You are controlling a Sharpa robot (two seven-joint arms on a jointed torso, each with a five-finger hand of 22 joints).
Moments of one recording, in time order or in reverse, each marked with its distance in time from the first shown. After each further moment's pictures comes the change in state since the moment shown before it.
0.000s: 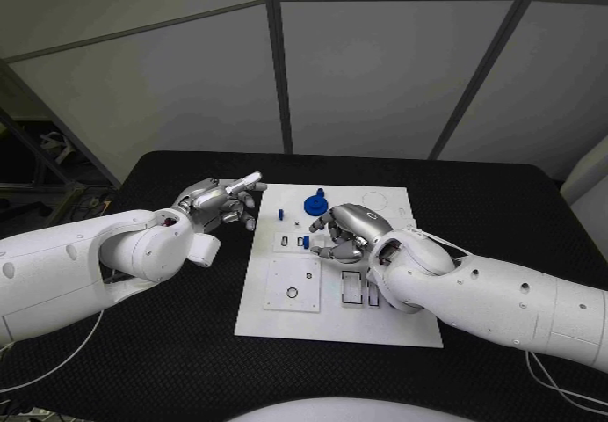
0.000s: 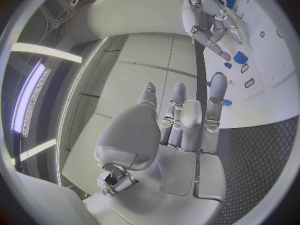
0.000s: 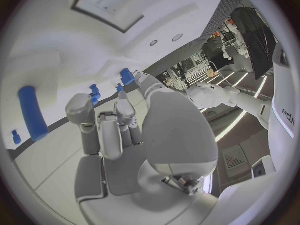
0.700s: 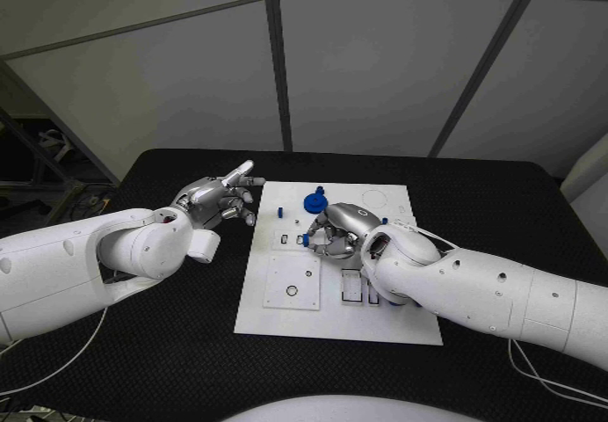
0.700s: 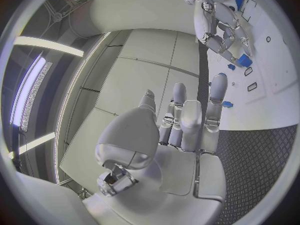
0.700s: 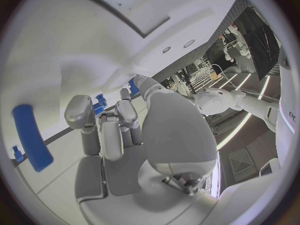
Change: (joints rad) left arm 0.000 -0.001 0.000 0.007 0.091 0.000 0.024; left_hand -0.087 0.069 0.021 0.075 0.000 0.003 0.001 -0.036 0.001 0.004 0.006 0.008 0.025 0.000 0.000 -0.010 0.007 0.000 0.000 0.000 0.004 0.014; right arm 0.000 0.075 -0.001 -0.107 0.011 0.067 -0.017; right_hand -0.006 0.017 0.043 0.002 -0.026 0.080 -0.021 0.017 0.015 0.036 -0.017 0.027 0.028 0.002 -0.013 0.019 0.000 -0.016 0.030 -0.013 0.031 0.033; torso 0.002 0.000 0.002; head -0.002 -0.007
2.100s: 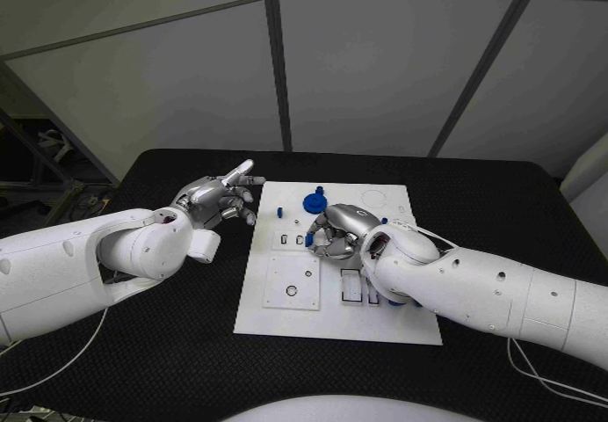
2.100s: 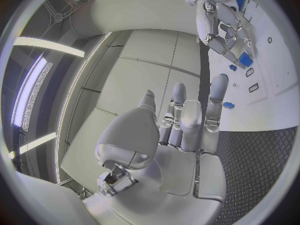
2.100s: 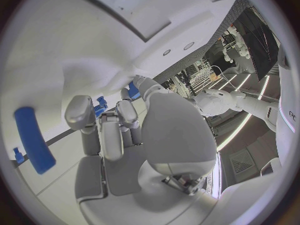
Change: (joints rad) left arm 0.000 -0.001 0.000 0.006 0.000 -0.005 0.012; left_hand 0.000 0.000 0.000 0.000 0.004 0.002 0.002 0.000 0.001 0.002 0.002 0.000 0.001 0.000 0.000 0.000 0.000 0.000 0.000 0.000 0.000 0.001; right arm 0.001 0.002 0.001 -0.008 0.000 0.028 0.004; right_hand 0.012 0.012 0.008 -0.008 0.000 0.014 -0.001 0.000 0.000 0.004 -0.004 0.004 0.001 -0.004 -0.004 0.004 0.000 0.000 0.007 -0.007 0.004 0.004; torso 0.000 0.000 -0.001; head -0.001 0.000
